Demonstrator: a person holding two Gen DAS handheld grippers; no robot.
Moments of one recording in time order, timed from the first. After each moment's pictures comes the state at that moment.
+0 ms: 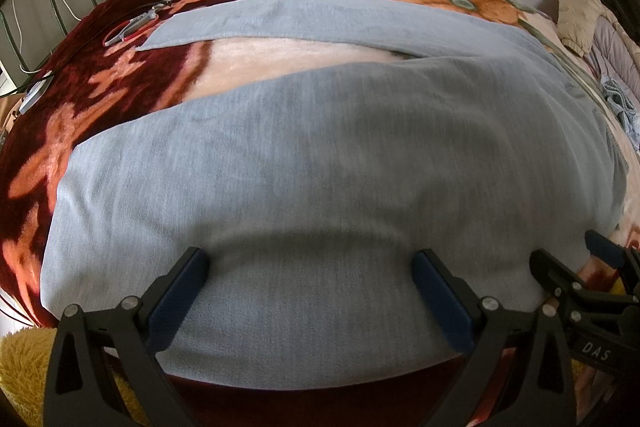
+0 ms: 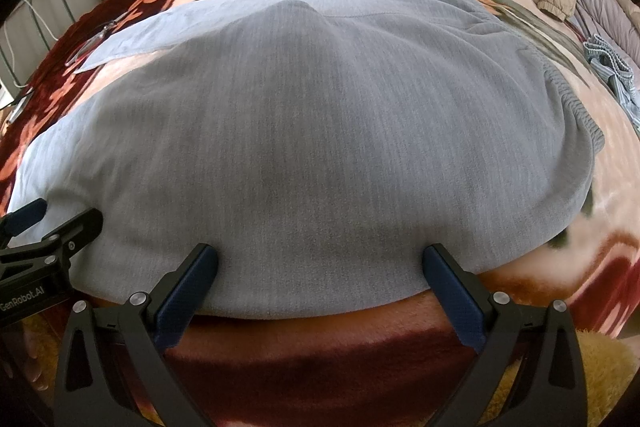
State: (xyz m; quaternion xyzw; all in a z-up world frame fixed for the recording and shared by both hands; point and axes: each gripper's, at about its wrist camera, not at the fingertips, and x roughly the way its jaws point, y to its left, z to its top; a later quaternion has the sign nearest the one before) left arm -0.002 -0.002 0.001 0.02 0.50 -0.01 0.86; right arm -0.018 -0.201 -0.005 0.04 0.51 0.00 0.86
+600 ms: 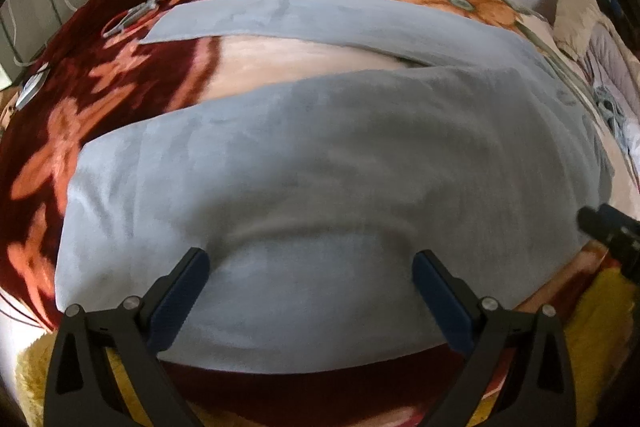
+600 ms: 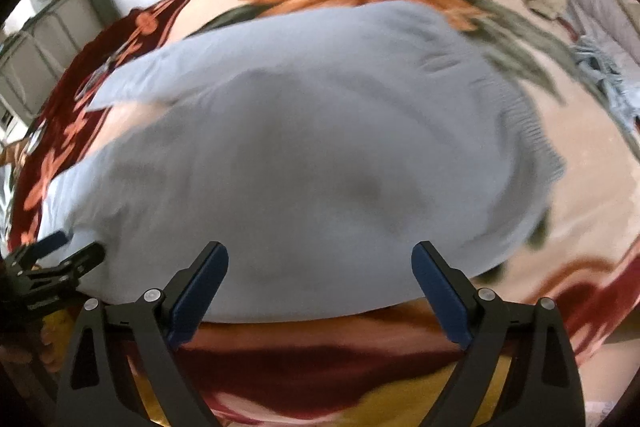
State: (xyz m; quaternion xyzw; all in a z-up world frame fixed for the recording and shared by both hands) left arm 0.000 0.014 0.021 0.00 0.53 -0.03 0.85; right arm -0.009 -0.256 0.050 0.07 0.51 0.01 0.86
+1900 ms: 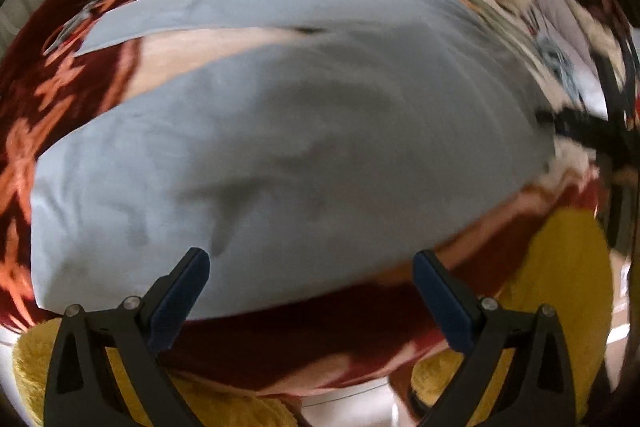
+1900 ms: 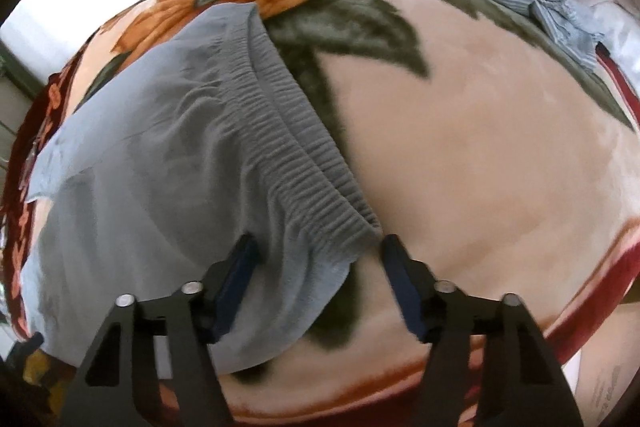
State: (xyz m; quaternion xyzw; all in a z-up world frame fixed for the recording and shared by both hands) left arm -0.026 -0.030 0.031 0.04 0.57 -0.14 0.81; right arm 0.037 -0.422 0.019 0.16 0.54 -0.07 0.82
